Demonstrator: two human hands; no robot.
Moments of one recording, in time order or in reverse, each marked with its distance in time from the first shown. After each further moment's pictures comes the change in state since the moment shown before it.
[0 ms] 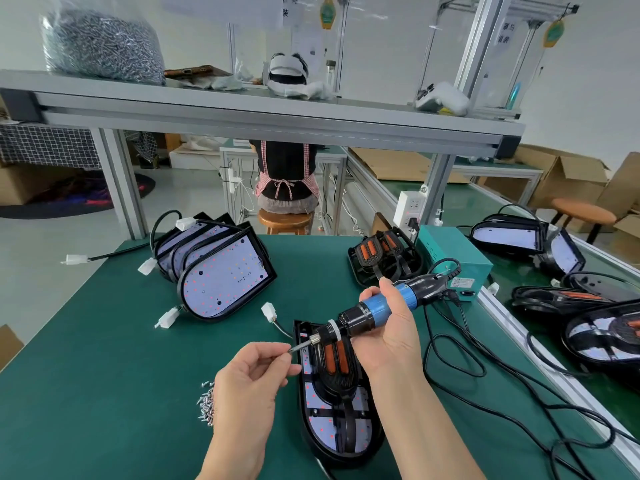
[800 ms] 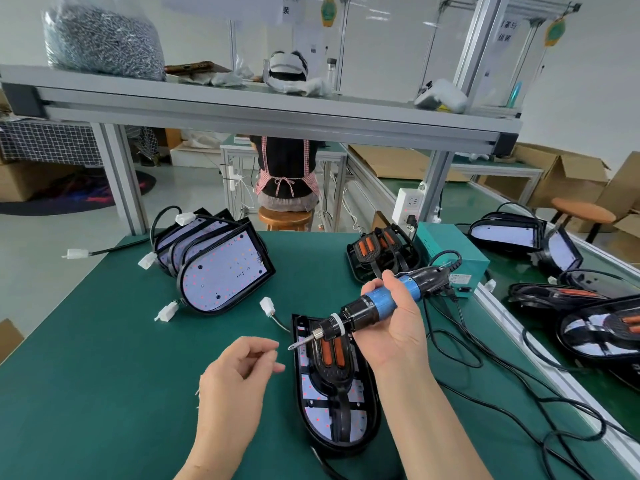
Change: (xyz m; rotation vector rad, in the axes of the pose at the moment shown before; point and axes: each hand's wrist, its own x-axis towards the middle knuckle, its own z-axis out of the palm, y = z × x) left_hand 0.003 -0.013 -0.018 0.330 -0.002 0.164; right_hand -0.007 -0.011 0.001 0.012 -0.050 0.038
